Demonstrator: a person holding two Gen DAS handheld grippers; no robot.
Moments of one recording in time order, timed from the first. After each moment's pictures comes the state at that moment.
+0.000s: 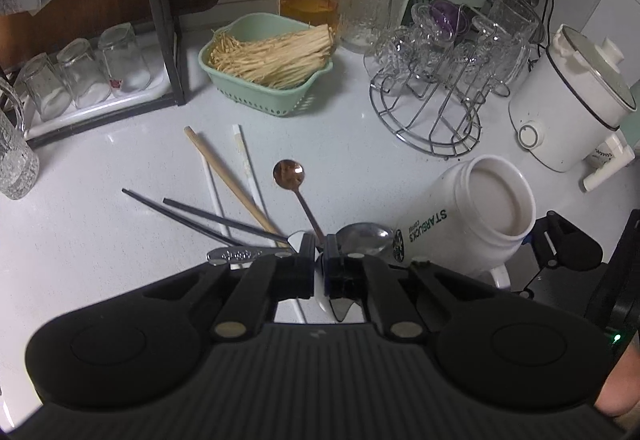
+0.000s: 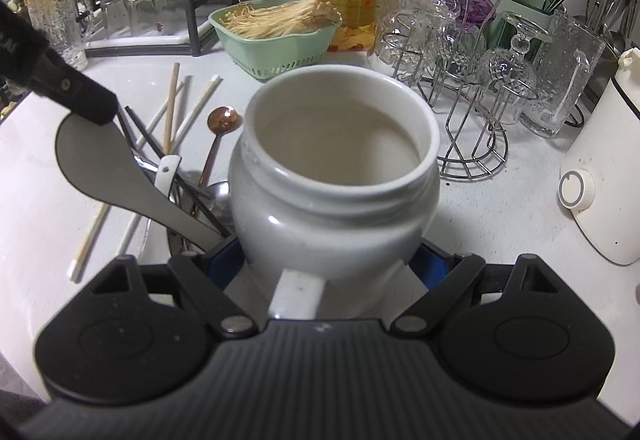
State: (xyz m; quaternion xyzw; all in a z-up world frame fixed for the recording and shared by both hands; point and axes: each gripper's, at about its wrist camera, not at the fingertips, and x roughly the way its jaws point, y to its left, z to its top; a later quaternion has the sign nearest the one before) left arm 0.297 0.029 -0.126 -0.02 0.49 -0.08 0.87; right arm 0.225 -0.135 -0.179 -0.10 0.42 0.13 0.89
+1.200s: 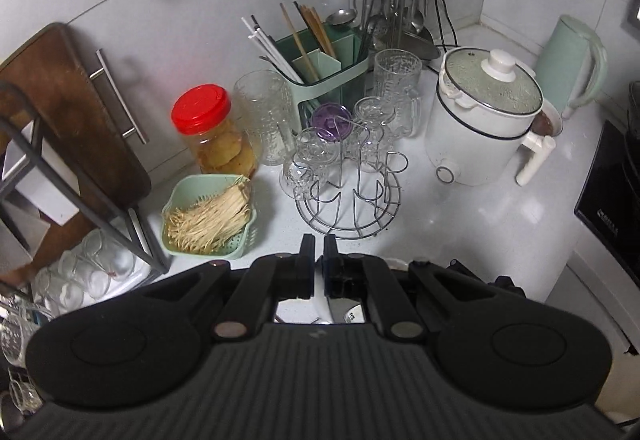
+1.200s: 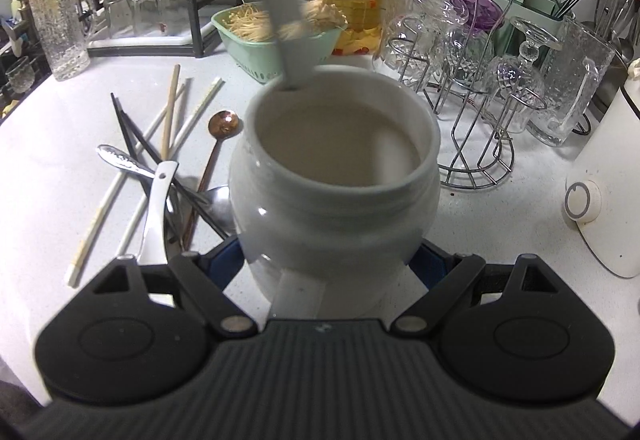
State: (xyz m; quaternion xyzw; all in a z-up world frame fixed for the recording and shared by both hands) left arm 0.327 -0.058 0.021 0.15 0.43 -0.20 0.87; right arm 0.233 -0.133 -0.182 -0.10 0.41 0.15 0.89
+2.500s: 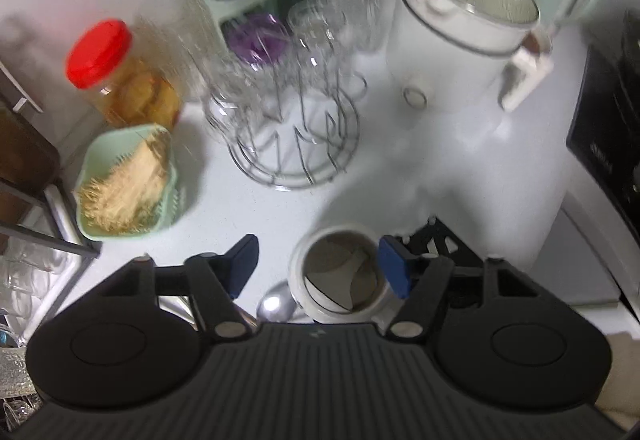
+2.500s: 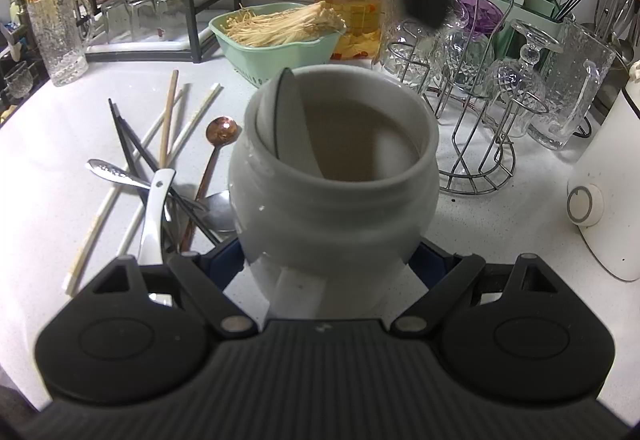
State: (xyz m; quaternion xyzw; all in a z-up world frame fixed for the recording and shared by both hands) left arm 0.377 -0.108 -0.059 0.17 0.53 -0.25 0.79; right arm 0.233 -0.129 -0.181 -0.10 0.41 0.14 0.90
